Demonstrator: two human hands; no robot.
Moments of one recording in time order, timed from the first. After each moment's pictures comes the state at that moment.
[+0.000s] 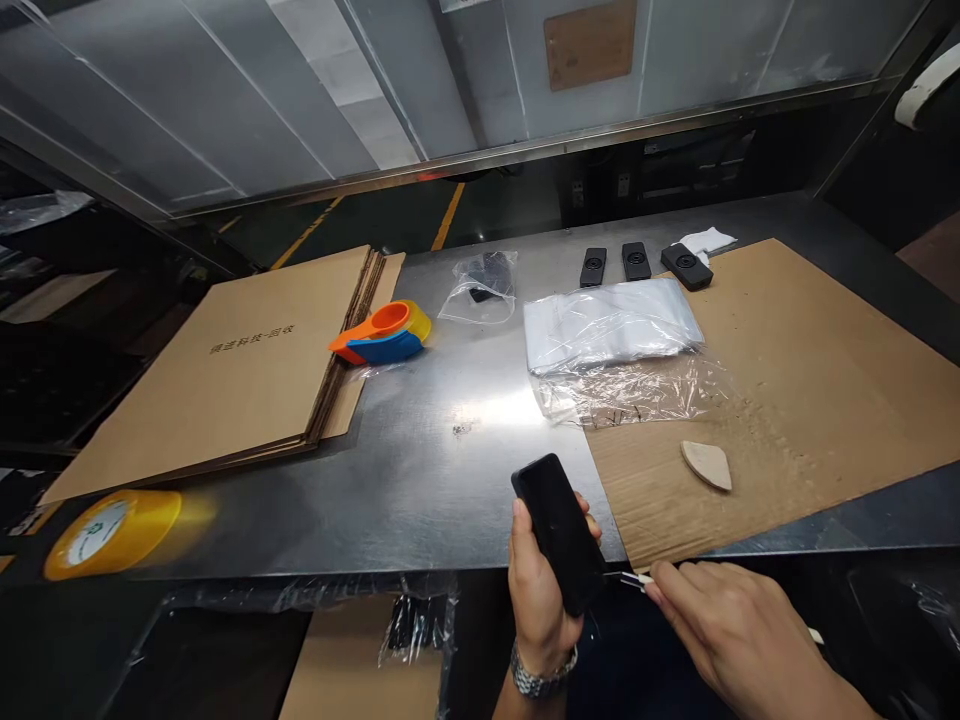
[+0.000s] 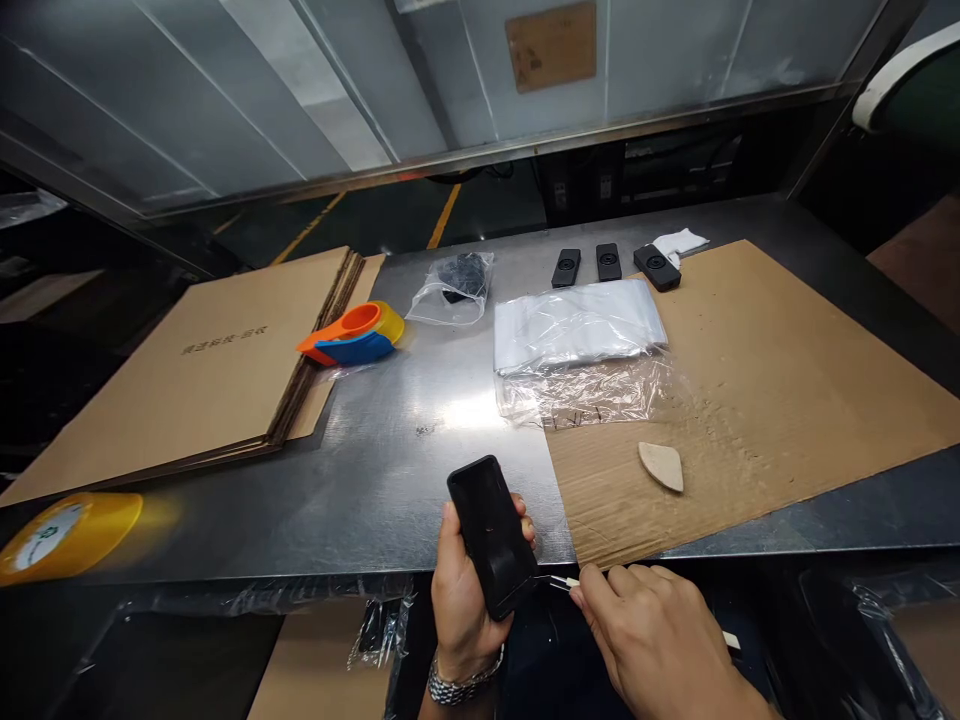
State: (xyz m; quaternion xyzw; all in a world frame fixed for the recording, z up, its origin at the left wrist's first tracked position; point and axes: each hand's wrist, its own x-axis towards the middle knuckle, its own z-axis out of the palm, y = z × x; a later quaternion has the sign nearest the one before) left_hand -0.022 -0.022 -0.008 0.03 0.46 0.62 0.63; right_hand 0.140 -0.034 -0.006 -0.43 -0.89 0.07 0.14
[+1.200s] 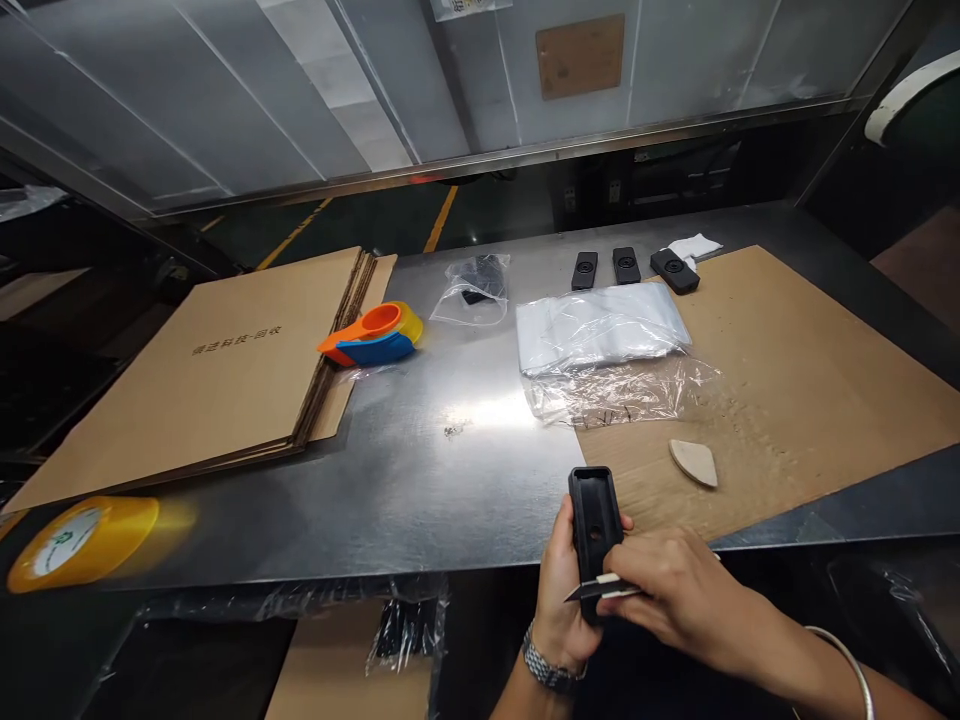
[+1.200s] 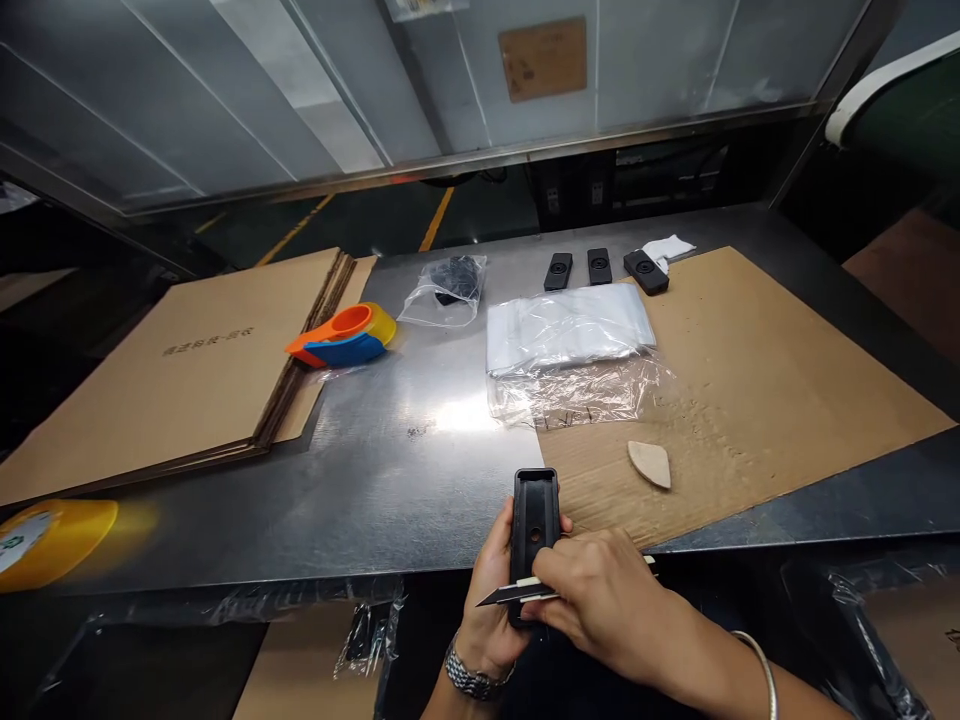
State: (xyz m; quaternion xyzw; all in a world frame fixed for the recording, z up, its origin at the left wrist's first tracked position) left_hand -0.004 -0.022 -0.025 -0.11 0.40 0.47 0.78; right_hand 0.125 -0.006 0.001 -0.35 -0.86 0.35 0.11
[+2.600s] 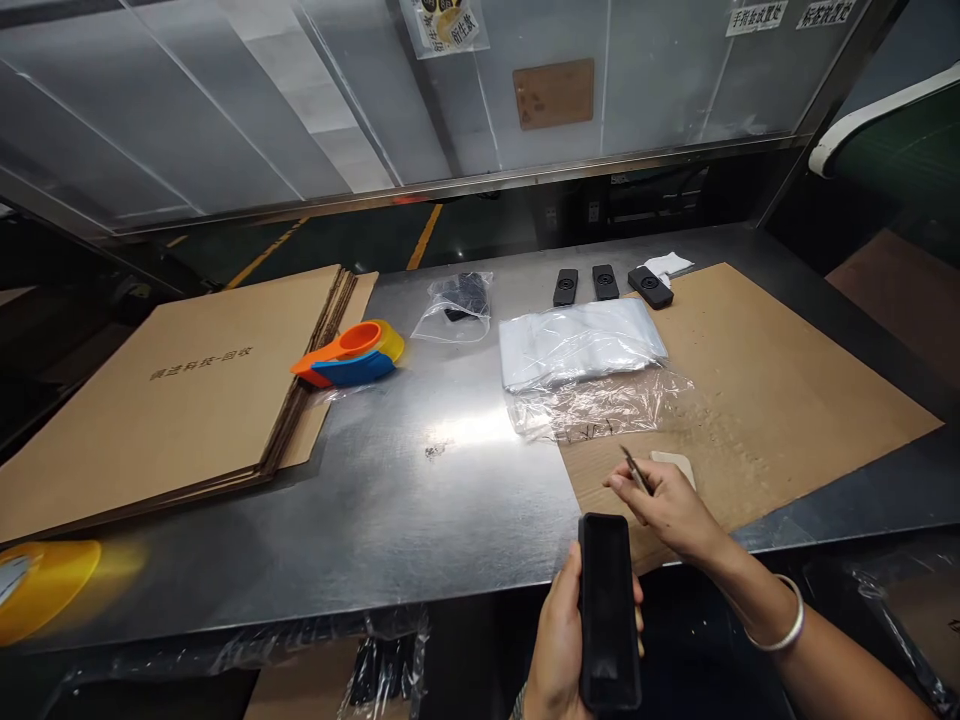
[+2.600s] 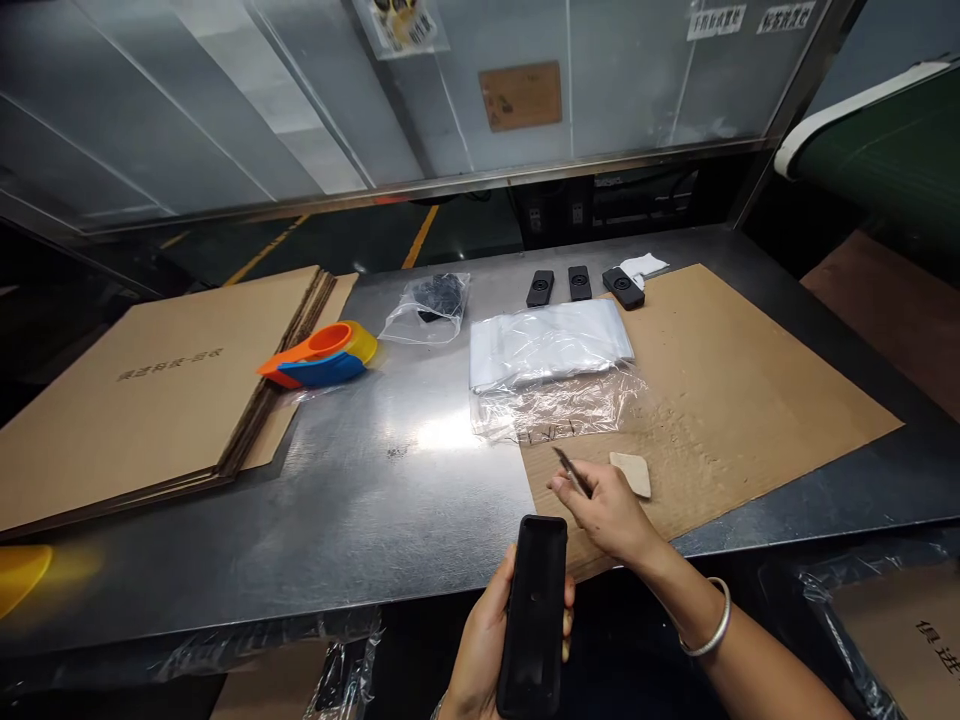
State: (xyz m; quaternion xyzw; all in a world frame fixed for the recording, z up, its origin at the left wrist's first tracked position) left_hand 0.005 -0.043 -0.027 0.01 0.45 0.38 0.81; right_hand 0.139 0.042 -0.018 -0.49 -0.68 0.48 0.26
